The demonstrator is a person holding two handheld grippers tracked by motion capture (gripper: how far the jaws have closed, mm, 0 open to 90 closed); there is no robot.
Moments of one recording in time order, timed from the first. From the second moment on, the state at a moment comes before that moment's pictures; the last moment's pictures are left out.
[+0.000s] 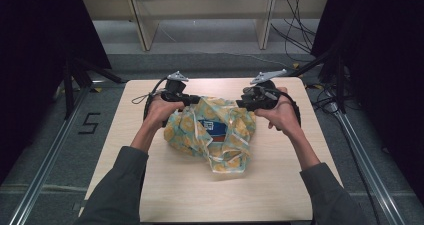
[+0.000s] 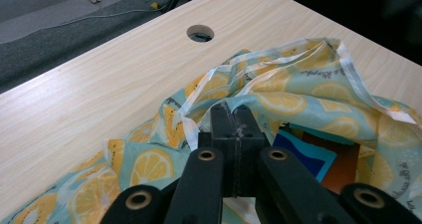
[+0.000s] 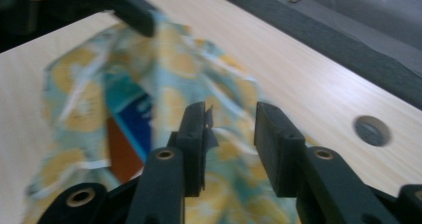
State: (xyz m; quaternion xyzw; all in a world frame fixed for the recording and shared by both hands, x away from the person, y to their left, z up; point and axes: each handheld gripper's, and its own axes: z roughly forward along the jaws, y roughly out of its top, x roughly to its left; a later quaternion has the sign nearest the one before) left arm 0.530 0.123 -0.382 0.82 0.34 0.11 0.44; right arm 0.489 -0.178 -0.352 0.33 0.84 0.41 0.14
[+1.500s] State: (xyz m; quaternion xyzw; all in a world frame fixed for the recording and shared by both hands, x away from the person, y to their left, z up) left arm 0.525 0.126 -0.376 0.80 0.35 0.11 0.48; right arm 0.456 -0.230 -0.453 0.40 0.85 0.31 0.12
